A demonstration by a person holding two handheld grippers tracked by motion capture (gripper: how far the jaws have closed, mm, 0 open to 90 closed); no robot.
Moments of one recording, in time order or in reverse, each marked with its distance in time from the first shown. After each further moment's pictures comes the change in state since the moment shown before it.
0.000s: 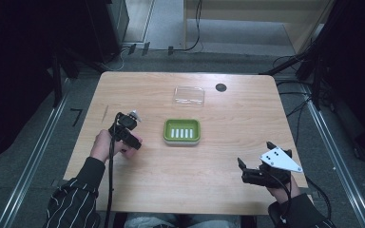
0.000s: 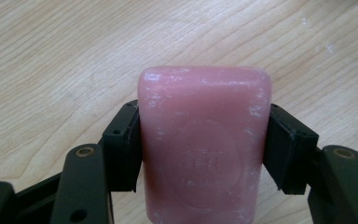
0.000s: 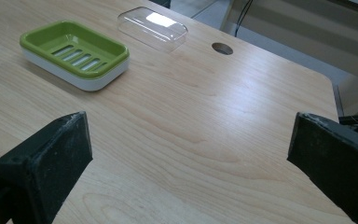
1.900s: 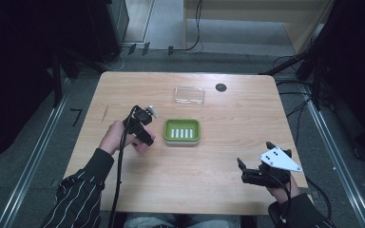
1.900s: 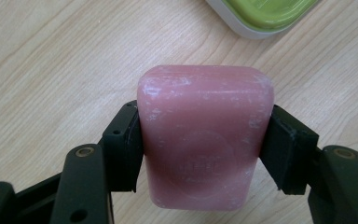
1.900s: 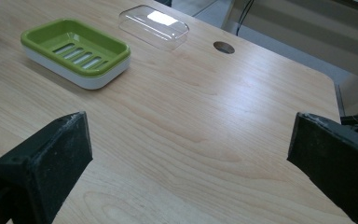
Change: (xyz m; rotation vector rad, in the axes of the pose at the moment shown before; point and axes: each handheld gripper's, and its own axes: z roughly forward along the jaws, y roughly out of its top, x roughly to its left) left arm -0.027 0.038 -0.015 0.000 -0.047 0.187; right arm 0.000 0.000 0.001 0.005 0.004 -0.006
